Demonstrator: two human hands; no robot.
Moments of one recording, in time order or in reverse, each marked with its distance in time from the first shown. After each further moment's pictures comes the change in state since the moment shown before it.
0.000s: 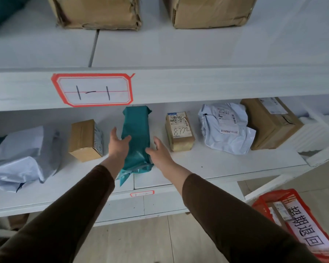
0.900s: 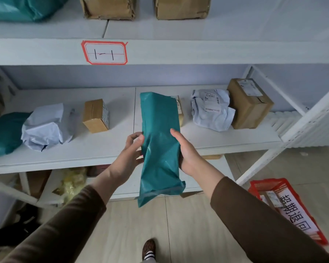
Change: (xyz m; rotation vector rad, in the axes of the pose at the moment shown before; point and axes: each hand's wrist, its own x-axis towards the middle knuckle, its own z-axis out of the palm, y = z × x) left_hand -0.236 -0.038 -0.040 -0.233 -0.583 0.065; right_hand -0.166 0.051 -0.071 0.717 -0.102 0.125
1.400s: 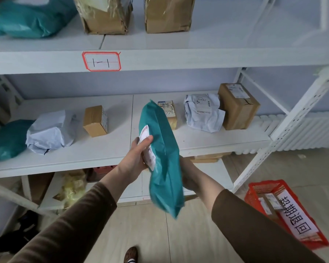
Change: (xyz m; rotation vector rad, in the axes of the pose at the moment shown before) left_hand -0.015 0.000 0.043 -0.164 0.016 -0.071; right_hand -0.032 0.039 -0.037 -0.187 -0.092 0.031
